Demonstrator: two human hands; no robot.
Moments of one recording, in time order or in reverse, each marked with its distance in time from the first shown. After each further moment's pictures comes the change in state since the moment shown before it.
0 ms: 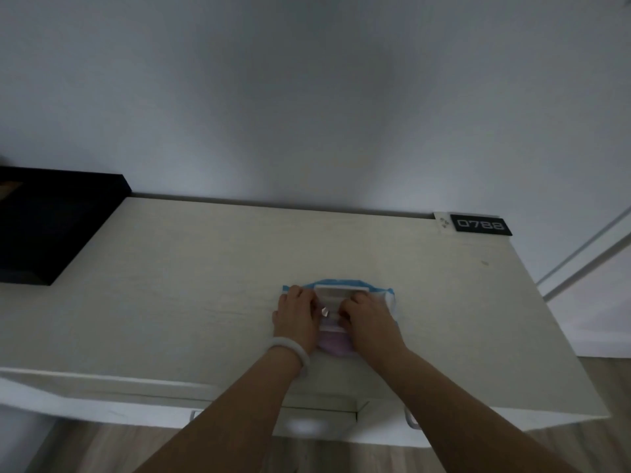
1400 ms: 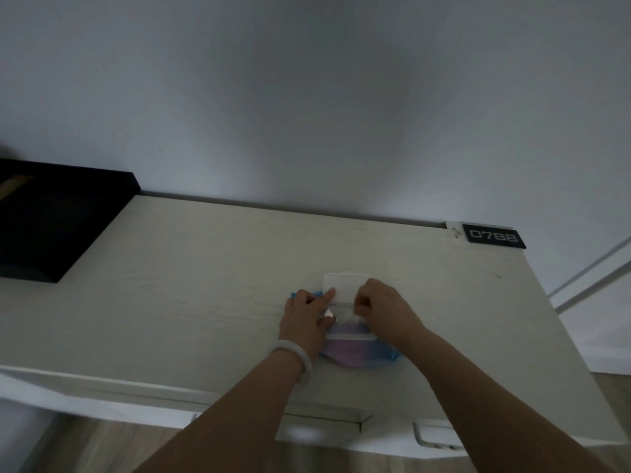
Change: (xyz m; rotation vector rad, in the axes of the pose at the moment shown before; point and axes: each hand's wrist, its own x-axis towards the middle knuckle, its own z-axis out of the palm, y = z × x) left_hand 0.016 -0.019 0.010 -0.058 -0.087 0.088; right_hand 0.037 0.001 -0.040 0.167 -0.184 0.140
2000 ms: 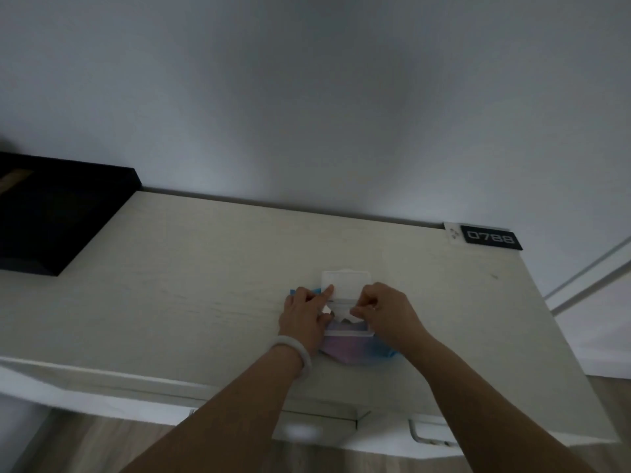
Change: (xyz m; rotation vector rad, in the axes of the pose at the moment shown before) left_hand -0.002 0.001 0.000 0.050 -0.006 0.005; right_hand -0.020 -0.011 -0.009 0.153 0.022 0.122
